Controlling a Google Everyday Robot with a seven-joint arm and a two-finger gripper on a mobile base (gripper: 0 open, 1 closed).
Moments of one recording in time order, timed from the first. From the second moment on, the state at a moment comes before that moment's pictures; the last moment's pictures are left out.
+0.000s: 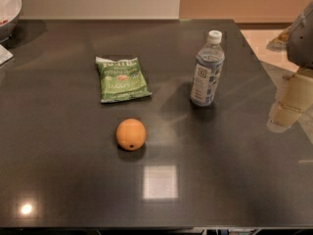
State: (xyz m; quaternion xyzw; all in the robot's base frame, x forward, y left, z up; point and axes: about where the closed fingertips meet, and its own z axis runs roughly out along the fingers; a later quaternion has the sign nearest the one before) arm 0.438 -0.217 0.976 -0.60 0.78 -0.03 0.16
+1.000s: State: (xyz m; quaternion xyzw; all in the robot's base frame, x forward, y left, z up) arm 0.486 -0.209 0.961 -0.60 0.78 -0.01 0.18
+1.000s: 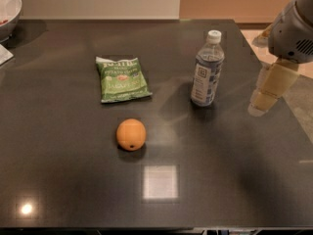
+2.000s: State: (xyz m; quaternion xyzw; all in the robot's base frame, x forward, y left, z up) arm 0.580 -0.169 0.935 -0.57 0.77 0.07 0.28
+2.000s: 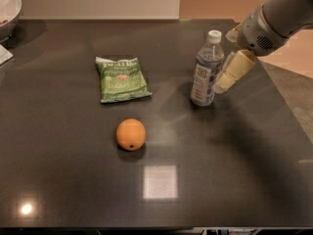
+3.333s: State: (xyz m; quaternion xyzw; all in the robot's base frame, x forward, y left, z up) arm 0.580 -0.131 0.935 -0.55 0.76 0.16 0.31
